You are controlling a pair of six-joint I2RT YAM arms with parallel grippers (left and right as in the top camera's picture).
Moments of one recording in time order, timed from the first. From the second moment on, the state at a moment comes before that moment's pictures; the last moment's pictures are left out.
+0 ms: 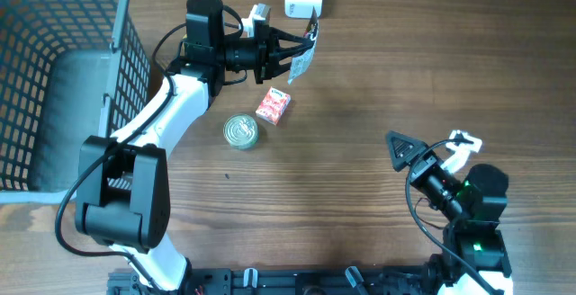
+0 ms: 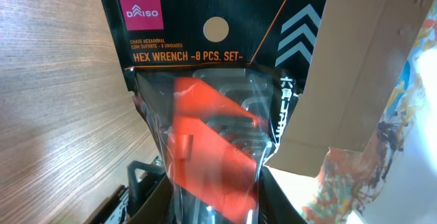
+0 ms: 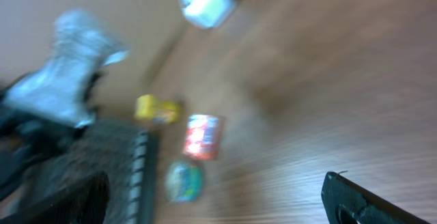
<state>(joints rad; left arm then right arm) -0.23 1.85 1.23 0.20 1.19 -1.37 -0.07 0.57 0.18 0.01 -0.59 0.89</state>
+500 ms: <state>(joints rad) -0.23 1.85 1.23 0.22 1.19 -1.44 -0.08 1.30 0.22 1.13 -1.01 1.55</state>
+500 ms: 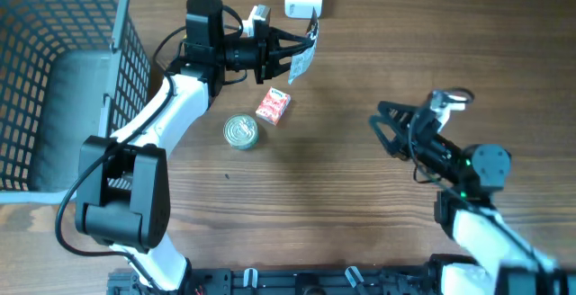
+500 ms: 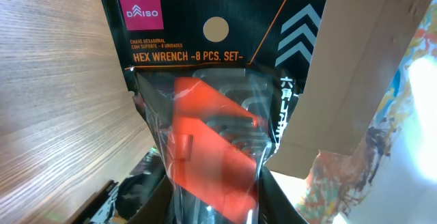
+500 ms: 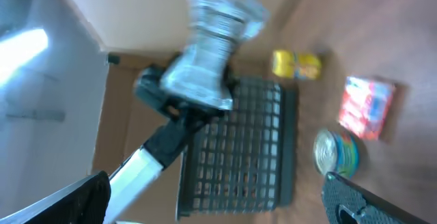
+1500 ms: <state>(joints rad) -0.23 1.85 1.23 0.37 1.20 -1.60 0.11 1.76 0.75 1.05 -0.96 1.72</state>
